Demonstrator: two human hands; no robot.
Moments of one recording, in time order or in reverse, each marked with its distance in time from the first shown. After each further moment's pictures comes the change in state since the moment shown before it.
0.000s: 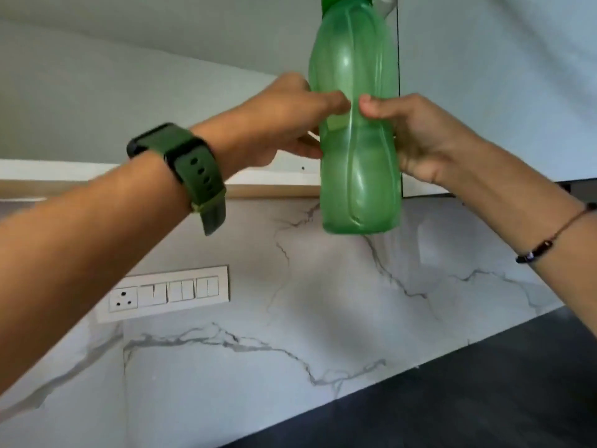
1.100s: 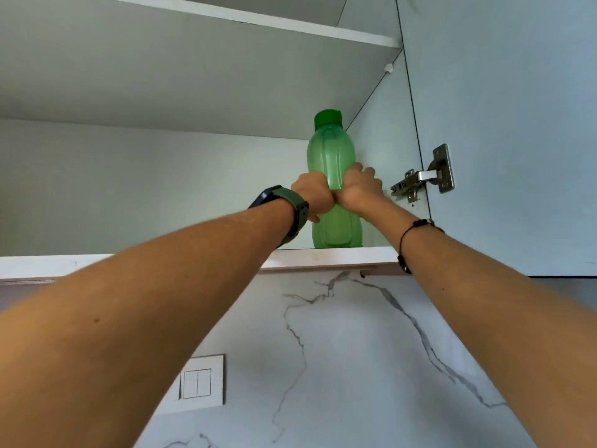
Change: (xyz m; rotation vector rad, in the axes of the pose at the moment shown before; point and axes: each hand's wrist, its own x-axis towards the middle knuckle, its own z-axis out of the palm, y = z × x) left_hand 0.189 -0.082 0.060 0.606 0.253 -0.248; right_hand 0.204 0.081 -0.013 -0.872 0.276 -0.036
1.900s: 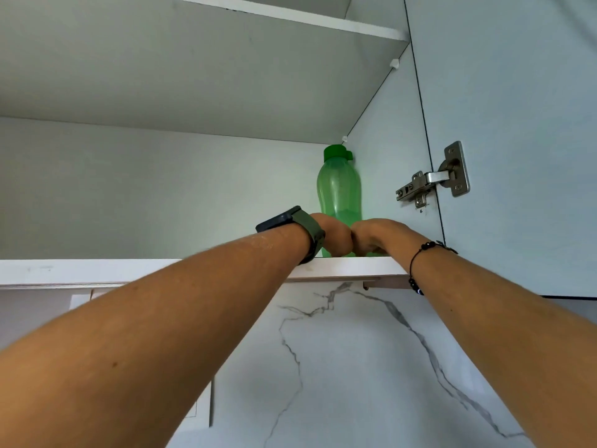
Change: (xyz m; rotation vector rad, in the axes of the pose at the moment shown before) left_hand 0.010 0.001 0.042 0.558 -0.482 0.060; right_hand 0.003 0.040 0.019 -0.497 -0.529 -0.086
